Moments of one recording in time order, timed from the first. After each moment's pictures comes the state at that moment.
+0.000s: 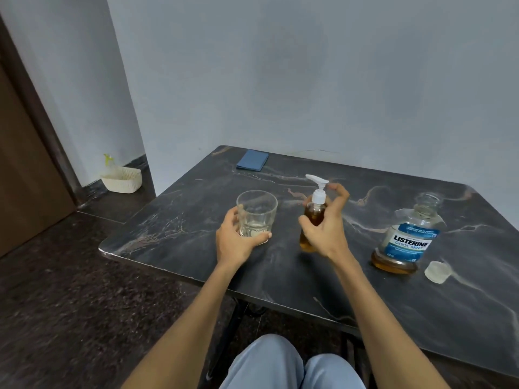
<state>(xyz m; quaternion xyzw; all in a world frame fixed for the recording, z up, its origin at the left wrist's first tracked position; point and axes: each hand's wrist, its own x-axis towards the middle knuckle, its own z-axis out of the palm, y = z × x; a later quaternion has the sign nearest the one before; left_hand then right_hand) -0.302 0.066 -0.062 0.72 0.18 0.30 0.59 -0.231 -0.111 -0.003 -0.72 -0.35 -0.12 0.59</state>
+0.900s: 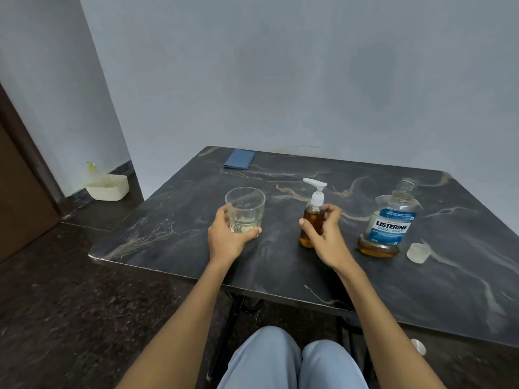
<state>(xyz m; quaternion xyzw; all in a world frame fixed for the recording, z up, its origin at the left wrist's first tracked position) -0.302 0.067 -0.062 0.76 0.19 0.30 0.55 -0.240 -0.148 -0.031 -0.78 -0.26 -0.02 0.56</state>
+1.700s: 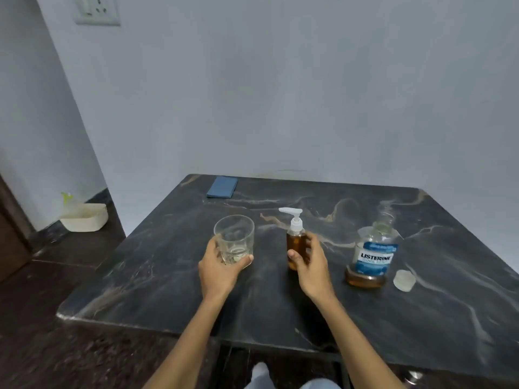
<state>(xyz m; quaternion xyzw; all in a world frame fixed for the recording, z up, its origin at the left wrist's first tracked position) -0.283 0.057 -0.050 0.74 0.21 0.29 0.58 -0.235 -0.133 -0.029 -0.80 -0.14 -0.06 0.59</state>
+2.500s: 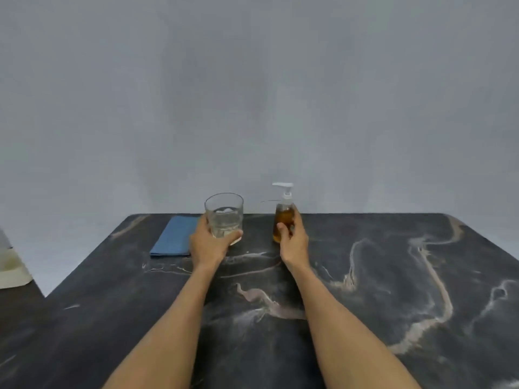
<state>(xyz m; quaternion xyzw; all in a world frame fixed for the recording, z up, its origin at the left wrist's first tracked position) 0.020 0.120 -0.038 0.79 0.18 0.30 0.50 0.051 -0.045 -0.034 -0.73 -0.07 -0.11 0.67</state>
